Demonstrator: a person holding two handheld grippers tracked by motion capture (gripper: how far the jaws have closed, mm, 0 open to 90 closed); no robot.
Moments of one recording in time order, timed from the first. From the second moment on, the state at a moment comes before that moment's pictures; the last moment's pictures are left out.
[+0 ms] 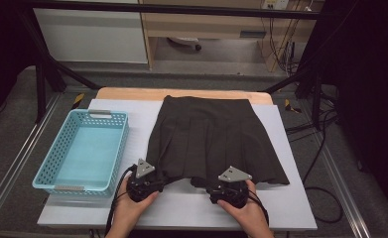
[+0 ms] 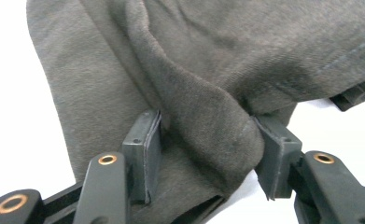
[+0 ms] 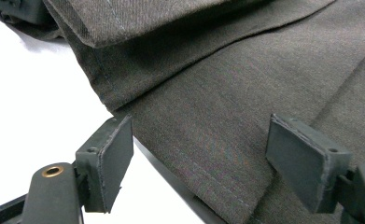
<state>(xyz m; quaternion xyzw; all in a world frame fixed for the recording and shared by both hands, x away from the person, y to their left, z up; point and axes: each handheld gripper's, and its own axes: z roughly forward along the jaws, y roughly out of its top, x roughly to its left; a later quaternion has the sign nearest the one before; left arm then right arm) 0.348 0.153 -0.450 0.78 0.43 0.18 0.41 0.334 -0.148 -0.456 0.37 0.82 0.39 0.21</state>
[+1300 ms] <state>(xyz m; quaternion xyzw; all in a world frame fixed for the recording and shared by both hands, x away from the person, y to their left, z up) 0.350 0.137 -0.459 0.81 0.41 0.19 0.37 0.334 -0.148 -0.457 0.37 0.82 0.39 0.20</state>
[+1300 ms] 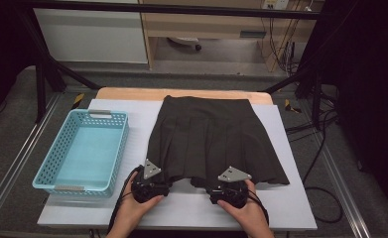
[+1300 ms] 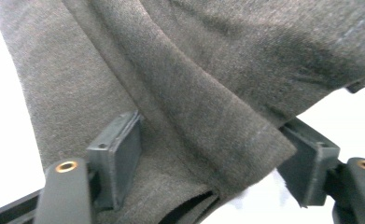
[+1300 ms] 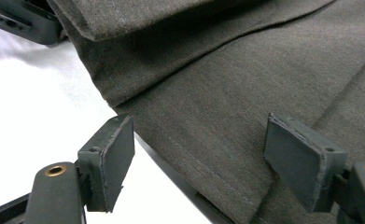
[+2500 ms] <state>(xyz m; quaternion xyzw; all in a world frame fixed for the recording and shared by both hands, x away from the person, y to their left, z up) 0.353 0.166 -0.452 0.80 0.42 0.20 0.37 0.351 -0.227 -0.423 0.45 0.76 0.39 0.25</state>
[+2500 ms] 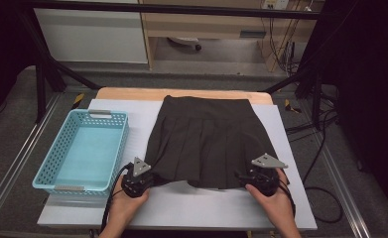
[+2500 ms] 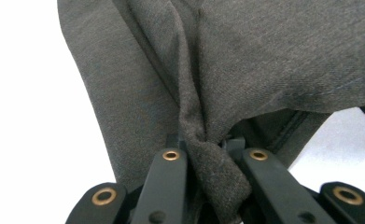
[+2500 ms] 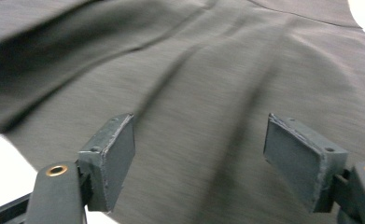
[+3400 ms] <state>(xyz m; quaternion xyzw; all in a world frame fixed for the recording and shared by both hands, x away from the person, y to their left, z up) 0.354 0.167 -0.456 0.79 0.43 0.19 0.38 0.360 -0.277 -0.460 0.53 0.75 0.34 0.23</state>
